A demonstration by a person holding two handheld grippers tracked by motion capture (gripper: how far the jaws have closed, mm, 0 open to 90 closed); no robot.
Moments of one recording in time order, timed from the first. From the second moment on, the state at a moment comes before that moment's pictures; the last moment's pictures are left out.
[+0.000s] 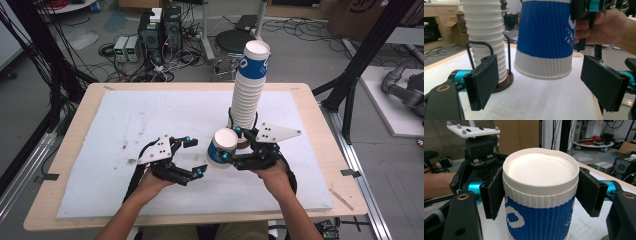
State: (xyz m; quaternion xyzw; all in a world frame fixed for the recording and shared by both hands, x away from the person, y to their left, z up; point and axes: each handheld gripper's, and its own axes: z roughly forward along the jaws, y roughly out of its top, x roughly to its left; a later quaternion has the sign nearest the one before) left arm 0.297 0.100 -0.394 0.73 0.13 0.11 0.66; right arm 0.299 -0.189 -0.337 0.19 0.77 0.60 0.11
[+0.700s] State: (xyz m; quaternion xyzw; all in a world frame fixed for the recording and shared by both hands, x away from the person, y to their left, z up) left arm 0.300 0.075 -0.397 0.74 0.11 0.10 0.66; right arm 0.297 -0.179 -0.341 0.19 0.76 0.62 0.08
